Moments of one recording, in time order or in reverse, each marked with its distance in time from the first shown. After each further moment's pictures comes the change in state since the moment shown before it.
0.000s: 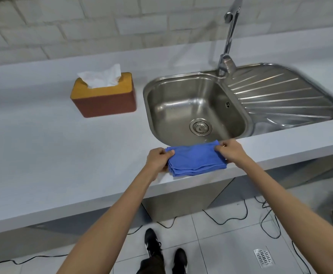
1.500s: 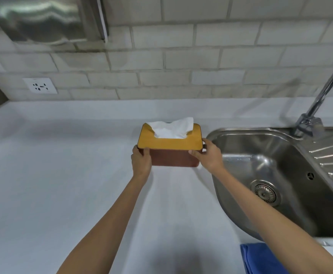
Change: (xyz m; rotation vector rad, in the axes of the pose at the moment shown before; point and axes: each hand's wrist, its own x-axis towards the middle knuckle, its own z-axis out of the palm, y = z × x) left_hand 0.133 0.083 -0.239 -0.064 0.647 0.270; right_hand 0.113 -0.266 0.164 0.201 0.002 -0.511
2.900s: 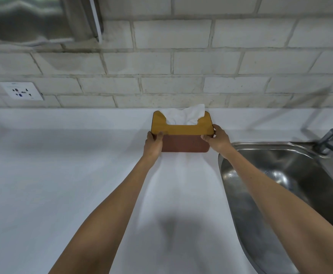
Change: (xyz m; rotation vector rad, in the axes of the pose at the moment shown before) left_hand 0.129 0.046 0.048 0.061 -0.268 -0.047; right_hand 0.148 -0.020 0.011 -0.032 -0.040 0.150
